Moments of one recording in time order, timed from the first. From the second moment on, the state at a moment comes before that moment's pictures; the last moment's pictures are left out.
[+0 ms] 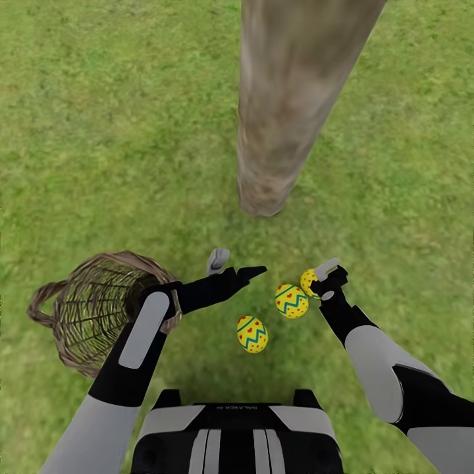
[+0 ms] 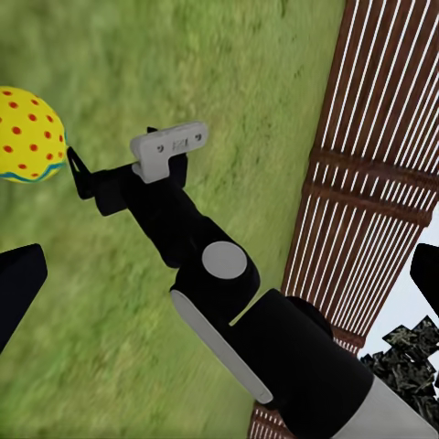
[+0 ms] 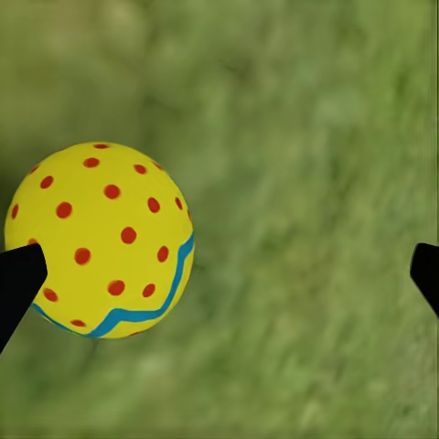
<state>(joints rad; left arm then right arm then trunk) -0.68 -0.11 -0.23 -1.48 1.13 0.93 0.01 -1.06 0.01 -0.27 -0.34 0.95 0.10 -0.19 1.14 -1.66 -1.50</state>
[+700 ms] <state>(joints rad) -0.68 -0.11 -0.22 -1.48 1.13 0.93 0.01 -1.06 0.01 -0.27 -0.34 0.95 0.09 -0.19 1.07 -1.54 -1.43</state>
